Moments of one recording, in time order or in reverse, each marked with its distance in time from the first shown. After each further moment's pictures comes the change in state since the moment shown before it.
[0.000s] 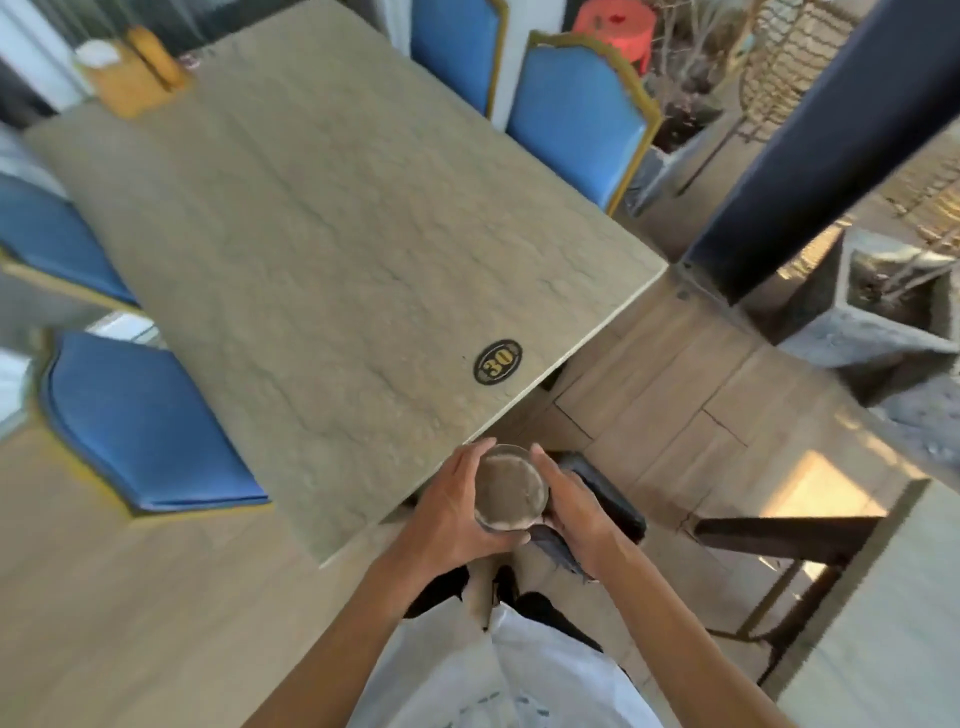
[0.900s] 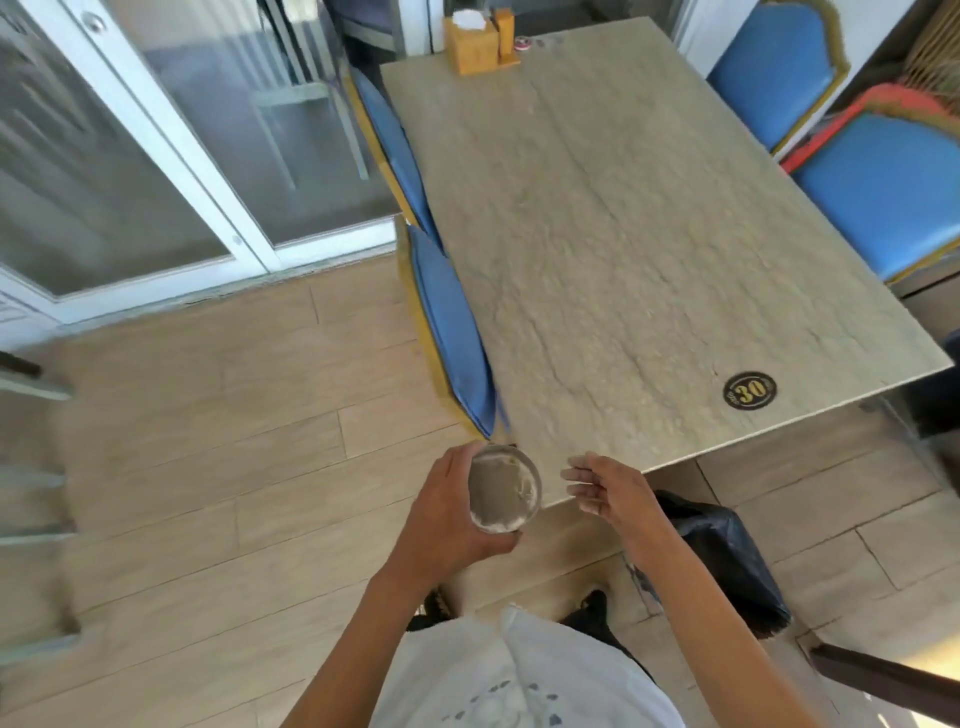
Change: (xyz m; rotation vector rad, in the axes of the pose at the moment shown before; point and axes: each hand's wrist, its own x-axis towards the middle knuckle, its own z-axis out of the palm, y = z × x) left_hand -0.260 -0.184 -0.166 -0.105 0.434 -0.296; right_hand -0.002 0.089 0.280 -0.296 -0.065 -0.047
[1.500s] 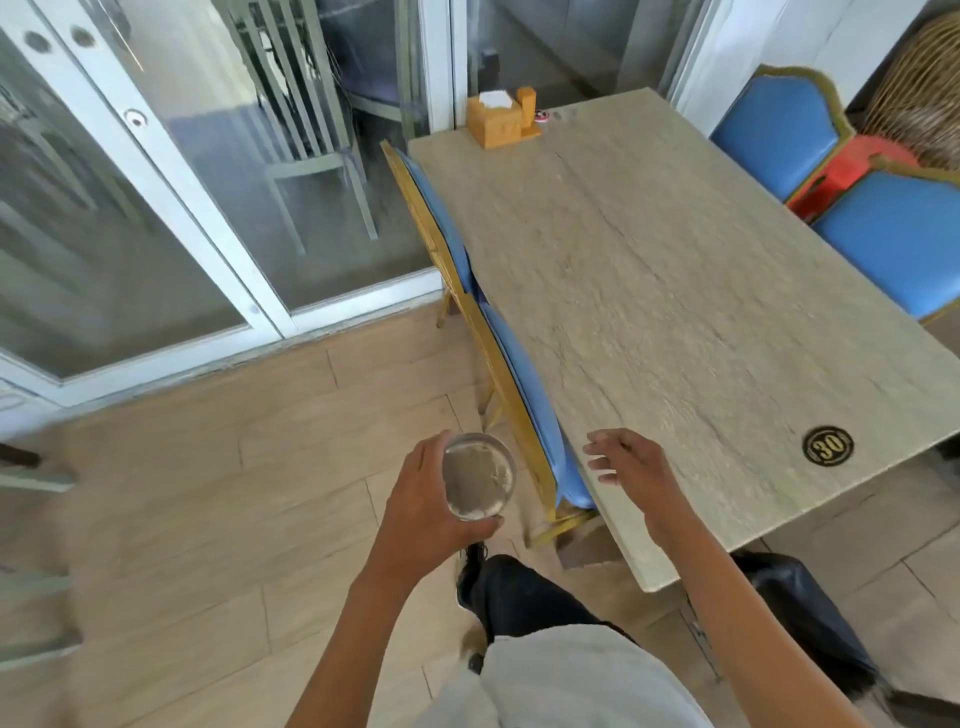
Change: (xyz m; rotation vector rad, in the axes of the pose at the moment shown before) left_hand 0.082 -0.095 -0.183 0.056 0.079 0.051; right_hand 0.032 -0.099 0.160 -0.199 0.138 -0.339
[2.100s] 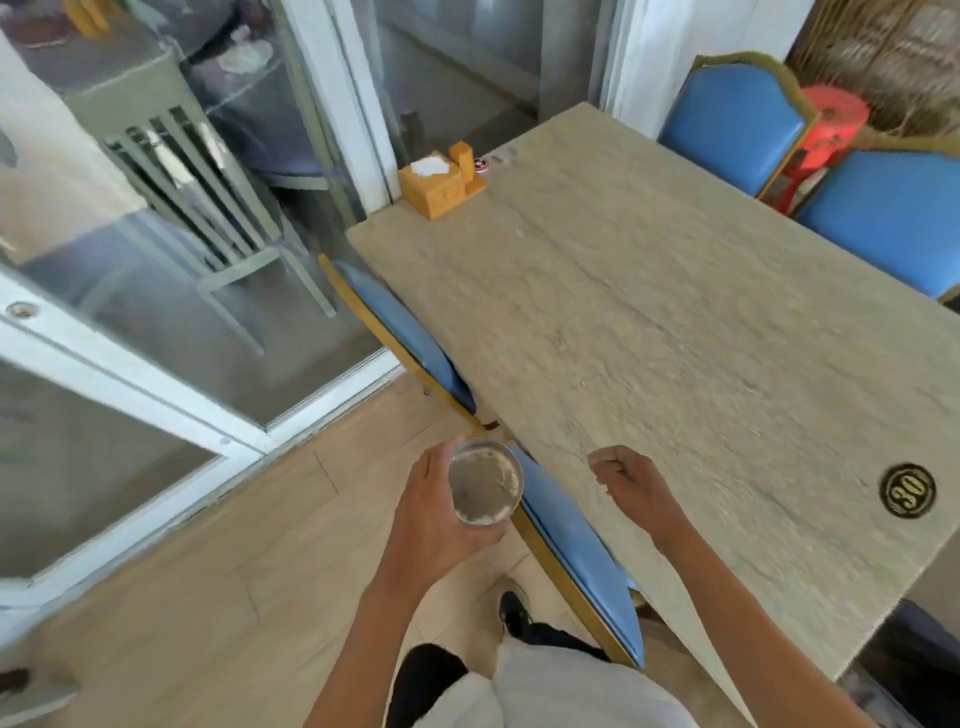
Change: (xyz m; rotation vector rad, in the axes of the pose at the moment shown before) left_hand 0.275 -0.012 -0.056 0.045 -0.187 0.117; right_hand 0.198 -0.073 0.050 -0.059 0.112 0.069
